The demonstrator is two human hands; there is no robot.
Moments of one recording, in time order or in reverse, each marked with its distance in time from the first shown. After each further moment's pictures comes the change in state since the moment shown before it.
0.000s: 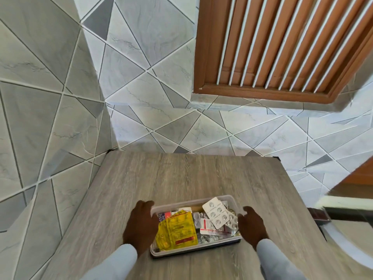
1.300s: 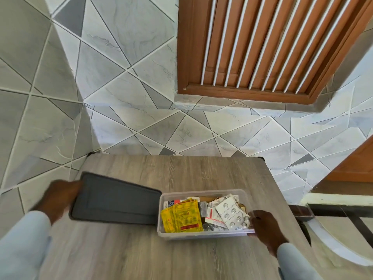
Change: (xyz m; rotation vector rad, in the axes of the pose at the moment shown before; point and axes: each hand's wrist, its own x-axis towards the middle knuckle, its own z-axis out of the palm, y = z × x) left_hand 0.076 -0.030 -0.141 -0.438 0.117 -0.504; right_hand 0.029 0.040 -0.073 0.282 -0.025 0.101
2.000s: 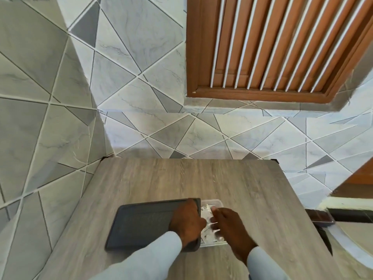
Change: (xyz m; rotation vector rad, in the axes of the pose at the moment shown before) left_hand -0.159 0.044 0.198 0.354 -0.456 0.378; right_hand -0.056 -0.056 0.095 0.186 -0.270 -0.173
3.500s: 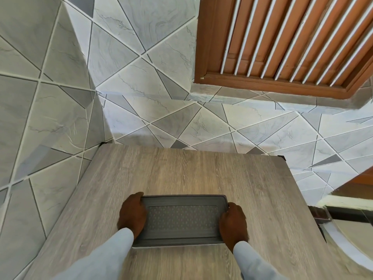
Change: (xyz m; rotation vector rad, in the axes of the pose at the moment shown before) left_hand 0.054 -0.148 -0.040 -0.050 0.345 -0.175; right_hand 0.053 0.046 0.010 -0.560 0.277 -0.040
